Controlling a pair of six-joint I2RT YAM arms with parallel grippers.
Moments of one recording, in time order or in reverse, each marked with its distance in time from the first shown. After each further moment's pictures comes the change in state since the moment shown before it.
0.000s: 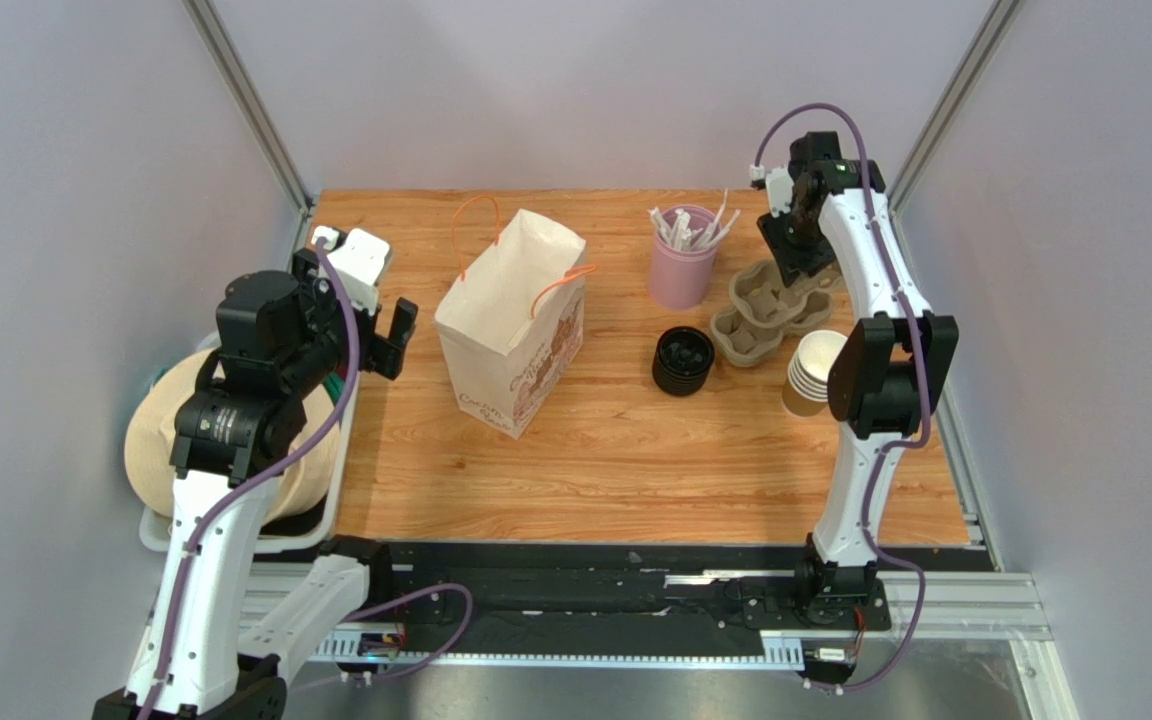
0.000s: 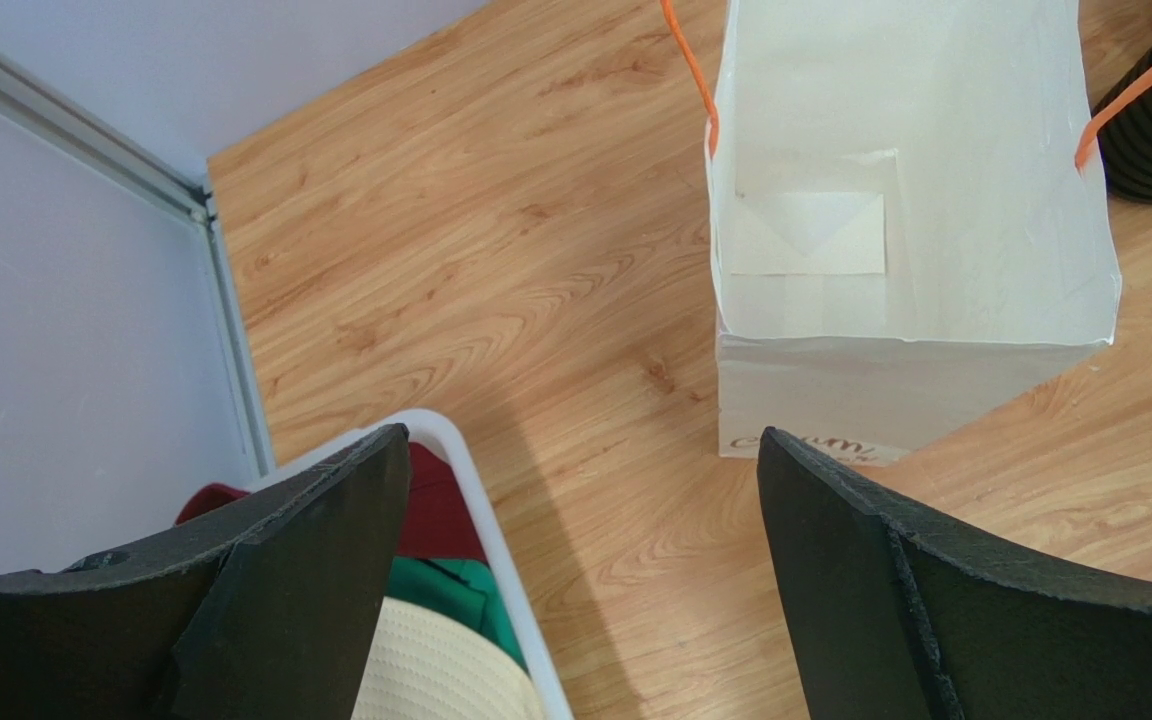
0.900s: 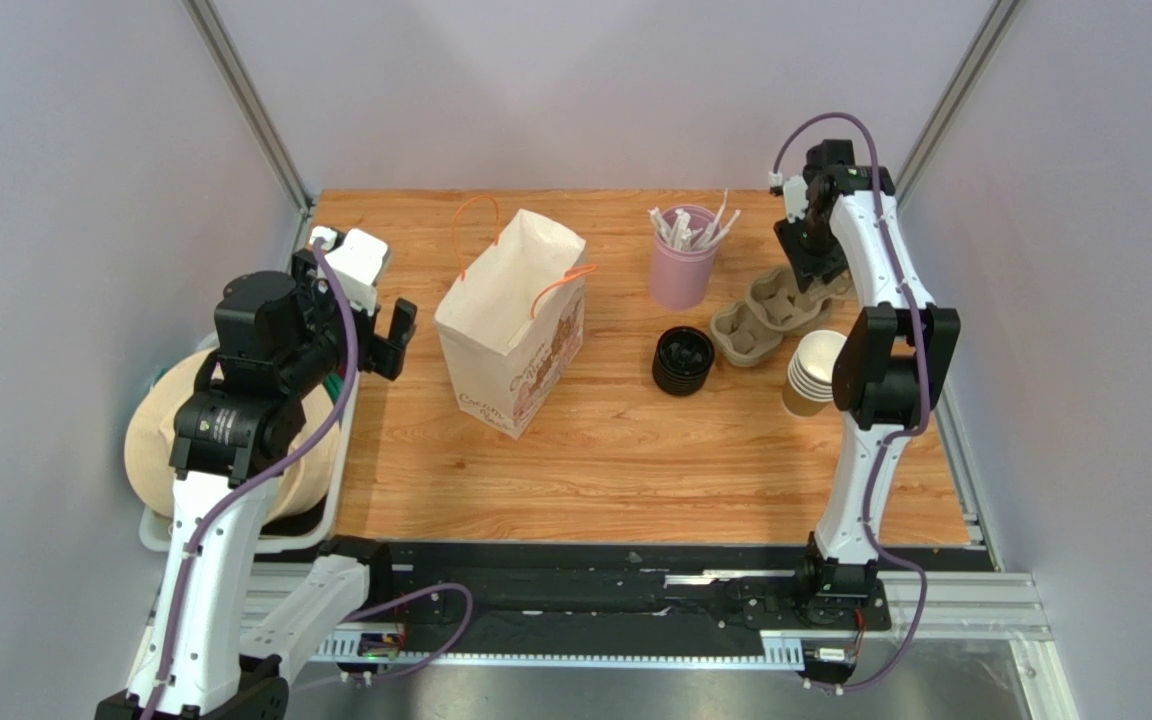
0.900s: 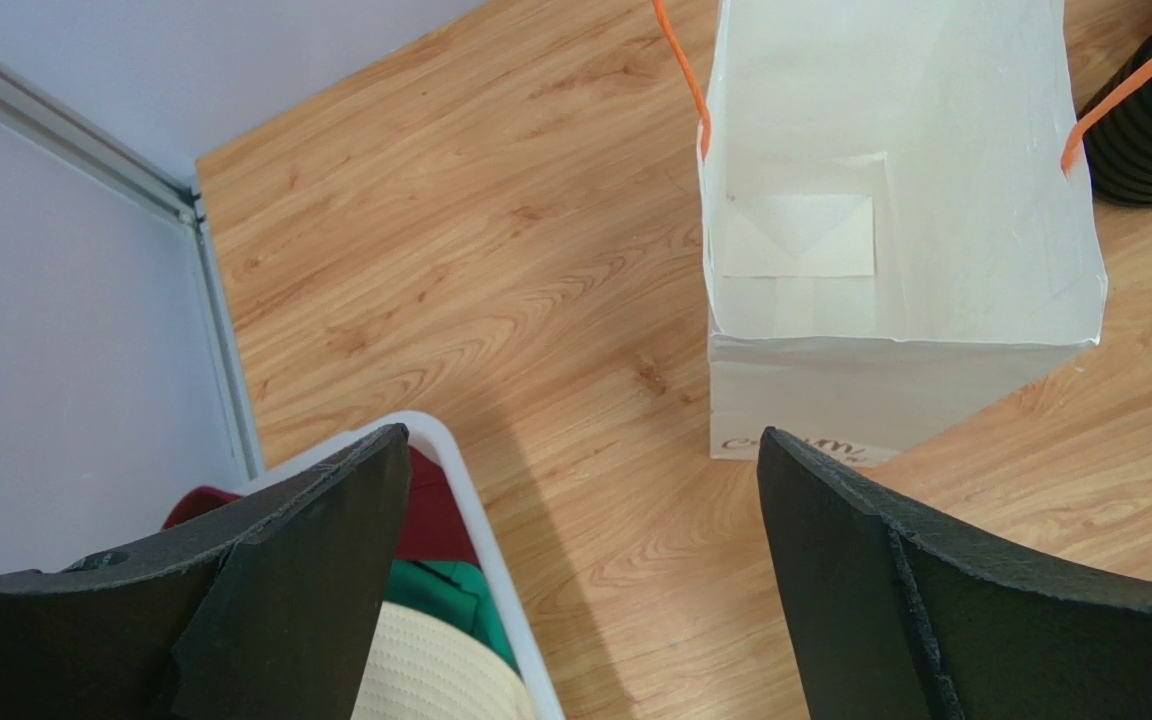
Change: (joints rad) left arm 0.012 -0.004 -0.002 0.000 0.023 -0.006; right arm -0.062 0.060 0.002 0.028 0.026 0.000
